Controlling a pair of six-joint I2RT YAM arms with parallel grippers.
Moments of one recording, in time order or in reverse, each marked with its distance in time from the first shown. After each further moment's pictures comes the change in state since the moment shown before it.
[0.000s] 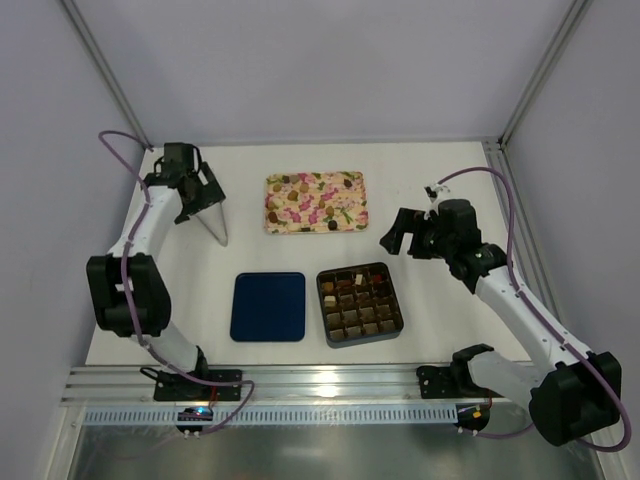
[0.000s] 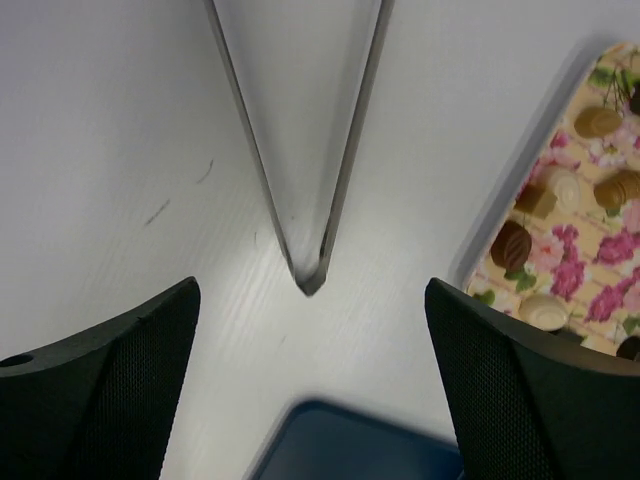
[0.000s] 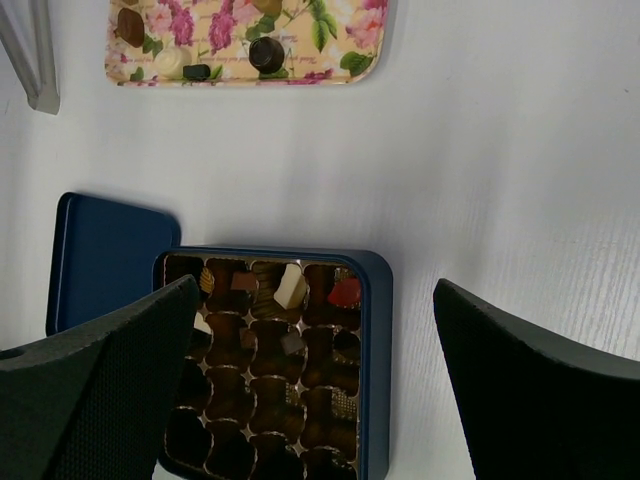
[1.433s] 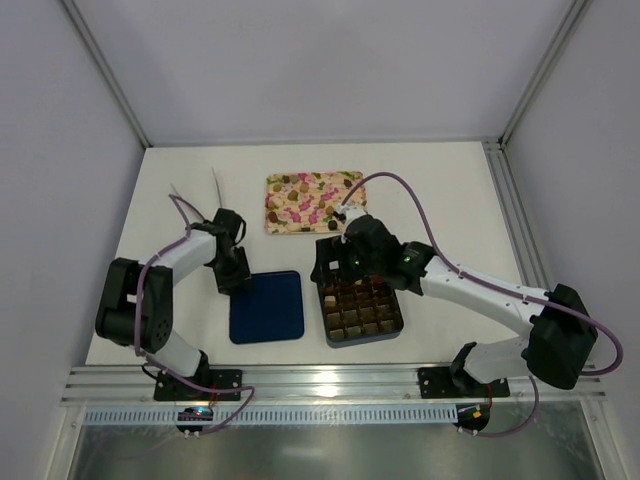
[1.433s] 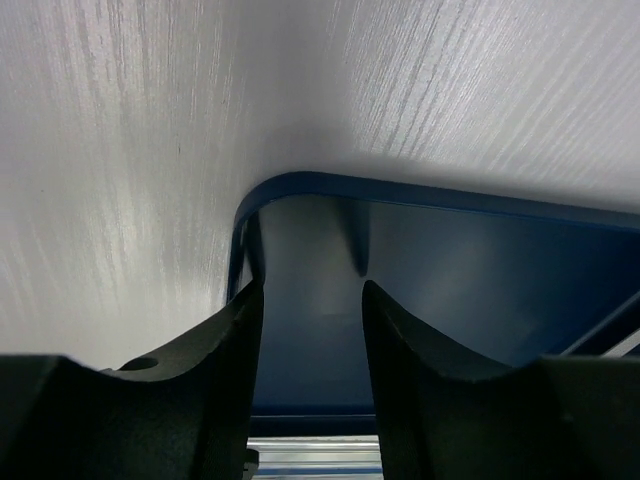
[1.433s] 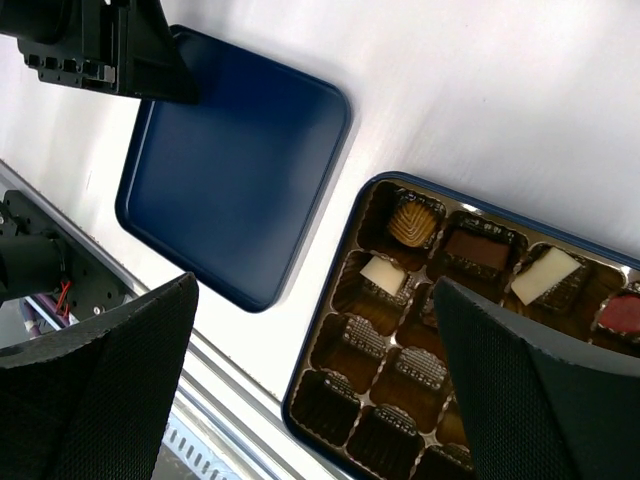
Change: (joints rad) left arm -0.244 -0.160 -0.561 -0.066 0.175 -0.069; right arm 0.571 0.277 0.178 0.026 0.161 0.114
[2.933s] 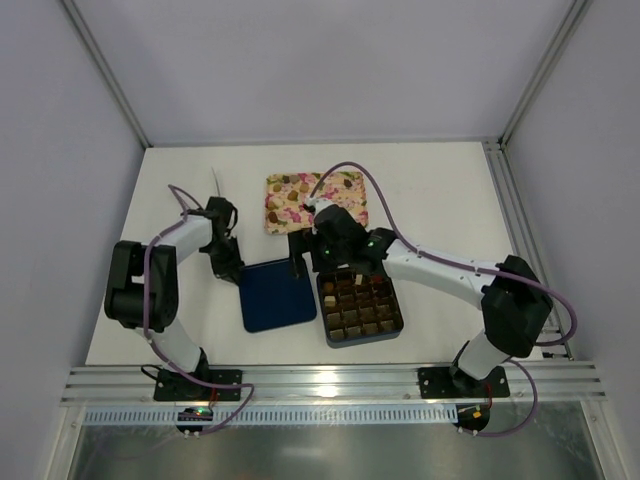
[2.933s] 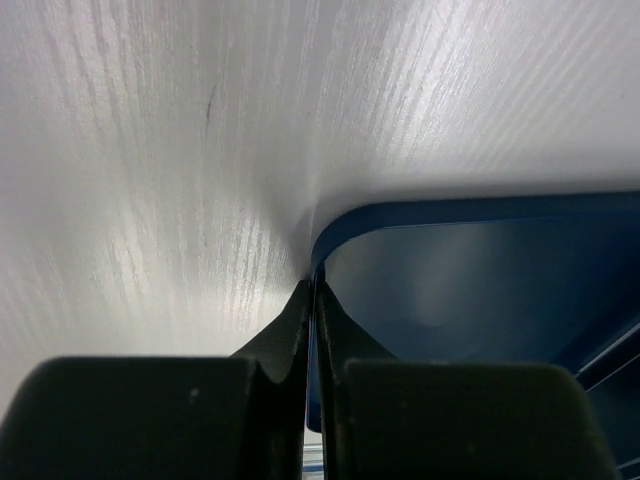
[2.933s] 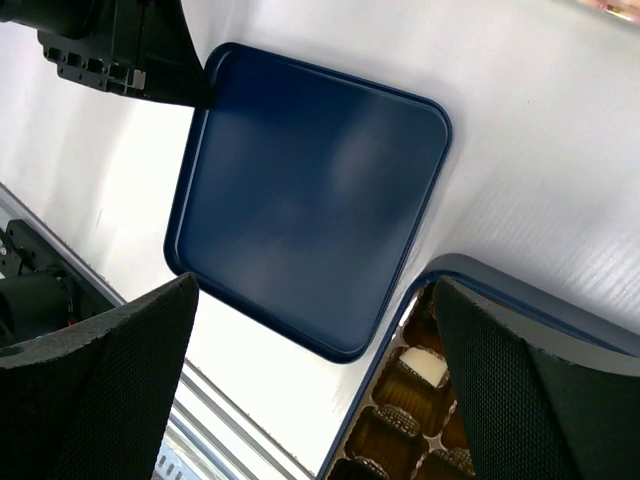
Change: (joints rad) left arm 0.077 0.131 0.129 -0.032 0.051 0.134; right arm 0.043 0.253 0.187 0.041 -0.003 -0.009
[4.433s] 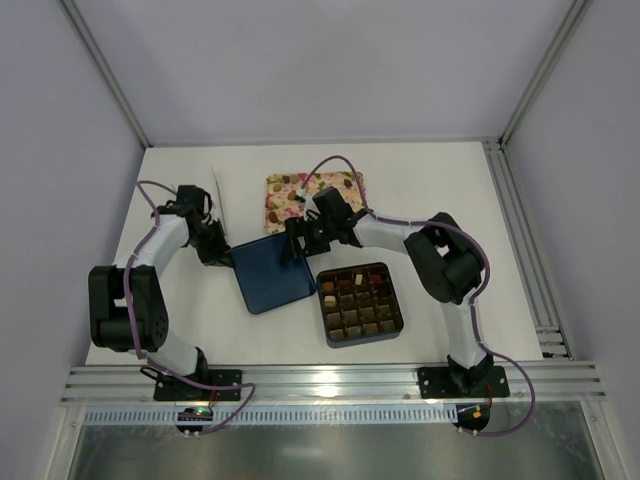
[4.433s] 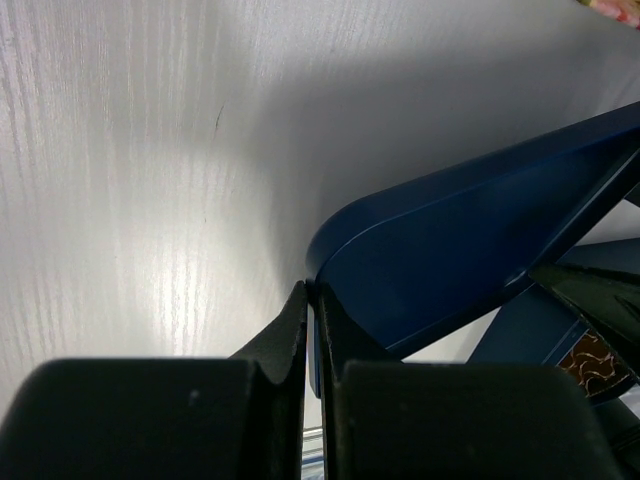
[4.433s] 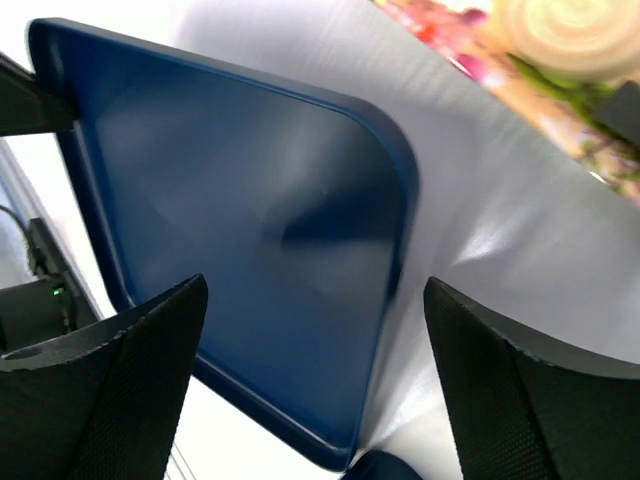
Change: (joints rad) left arm 0.146 -0.150 0.038 -0.008 0.172 0.025; right arm -0.211 0.495 0.226 0.190 -0.450 -0.101
